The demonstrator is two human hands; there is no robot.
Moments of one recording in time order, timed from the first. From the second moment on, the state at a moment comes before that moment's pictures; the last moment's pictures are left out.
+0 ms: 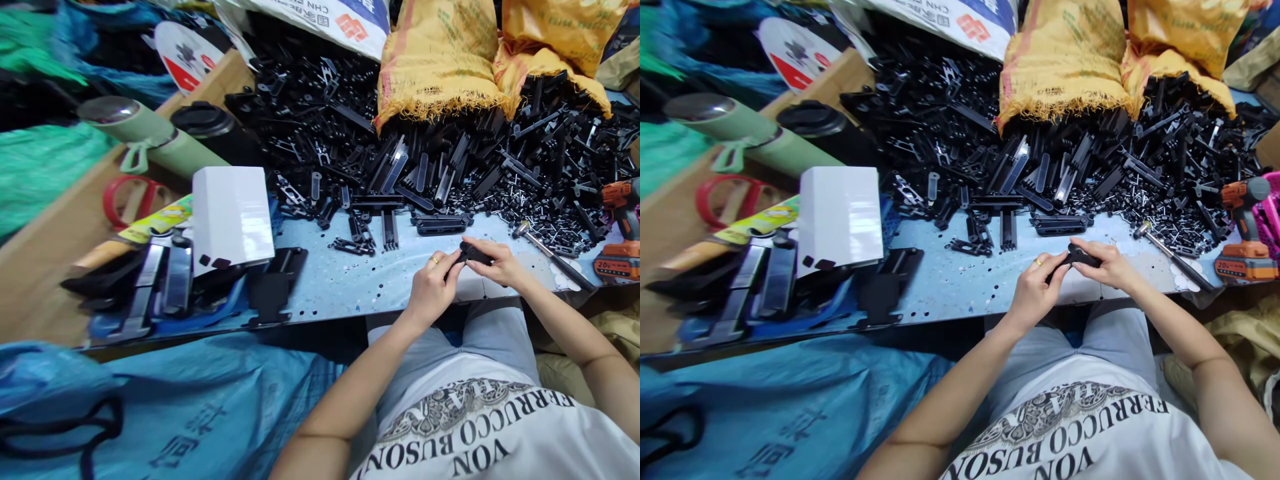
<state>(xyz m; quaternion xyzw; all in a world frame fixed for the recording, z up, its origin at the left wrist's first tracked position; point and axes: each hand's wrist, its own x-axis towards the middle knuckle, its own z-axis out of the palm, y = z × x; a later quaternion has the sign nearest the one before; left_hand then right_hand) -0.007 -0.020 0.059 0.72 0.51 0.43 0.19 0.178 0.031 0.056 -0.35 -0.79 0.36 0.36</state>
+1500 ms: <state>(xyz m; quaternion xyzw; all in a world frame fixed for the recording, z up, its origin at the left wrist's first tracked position) -0.016 -0.002 0.010 0.83 0.55 0.03 0.08 0.265 0.141 0.032 -0.44 -0.88 -0.12 0.12</state>
